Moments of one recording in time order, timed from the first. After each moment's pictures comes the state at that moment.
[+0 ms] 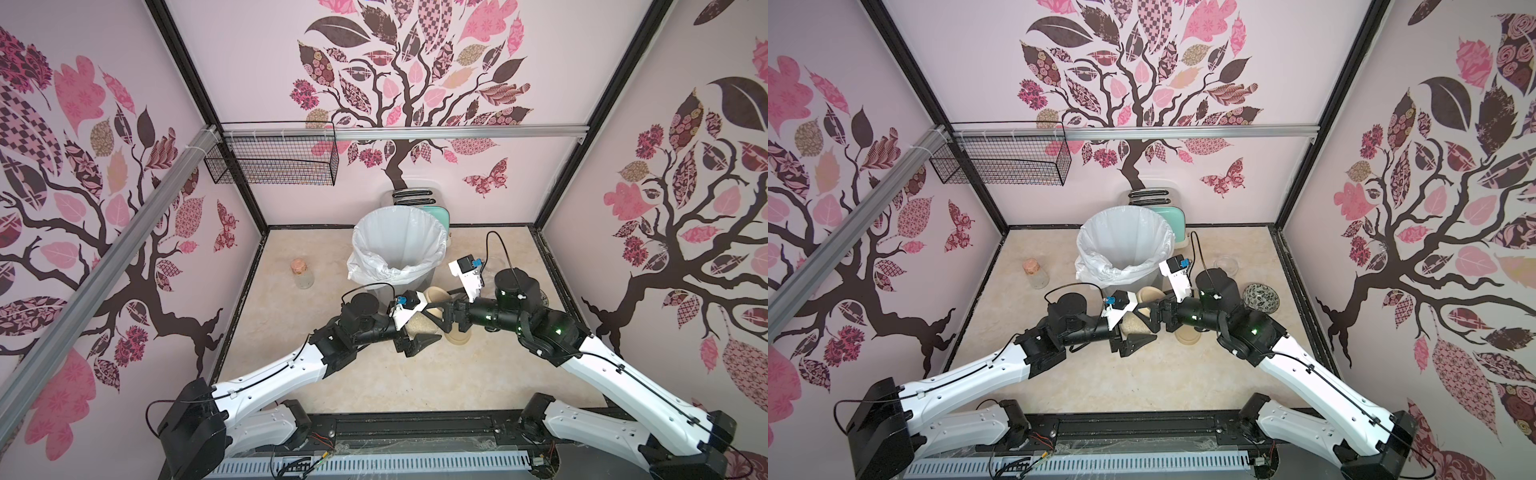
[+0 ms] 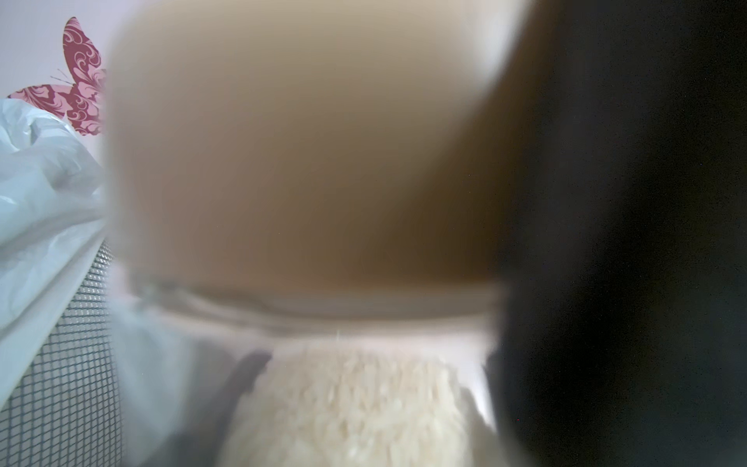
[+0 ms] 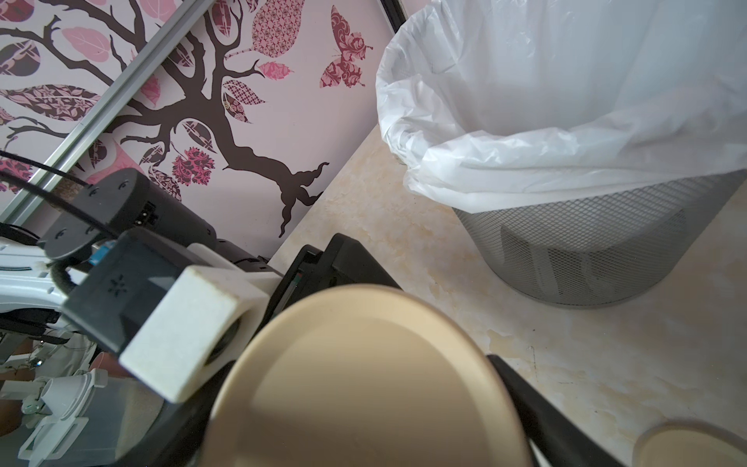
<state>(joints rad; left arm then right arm) -0.87 1.14 0.72 0.21 0.42 0.04 0.75 0.96 1.02 -0.41 -0.34 0.47</state>
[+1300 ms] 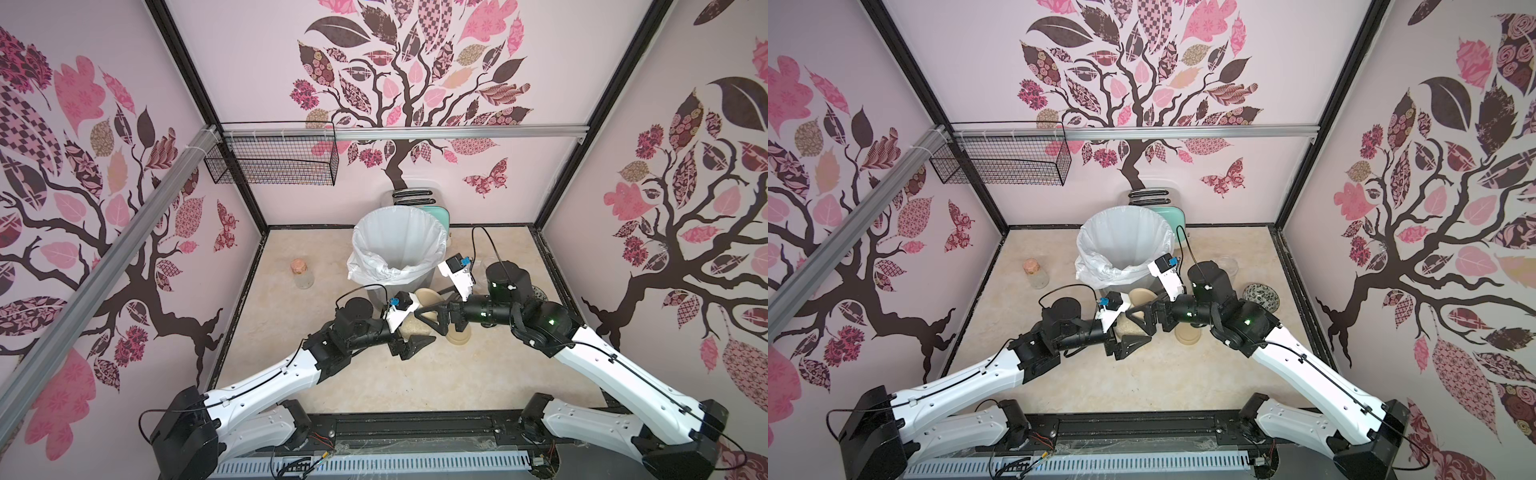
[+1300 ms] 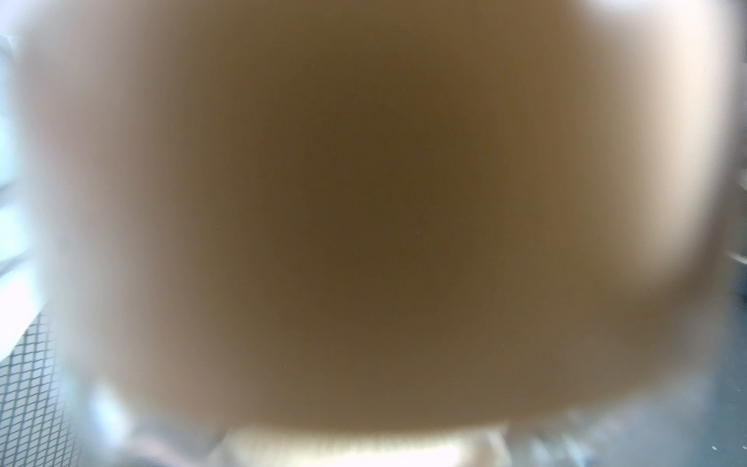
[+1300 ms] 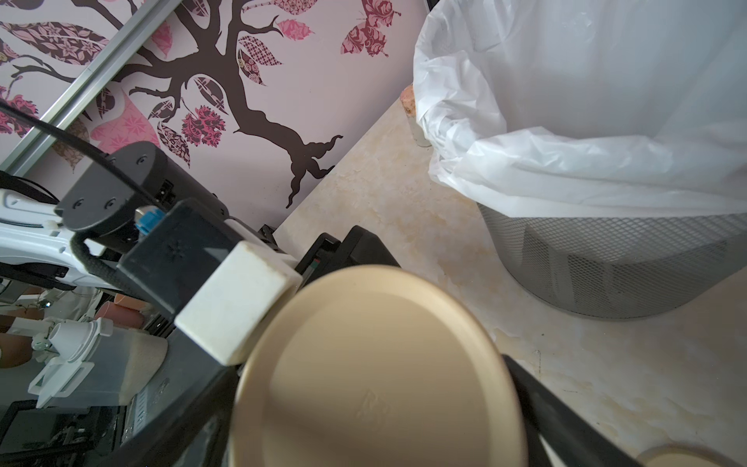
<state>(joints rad) -0.86 1.09 0.67 0.20 0.40 -0.02 0.75 1.04 1.09 -0.46 -0.42 0.37</state>
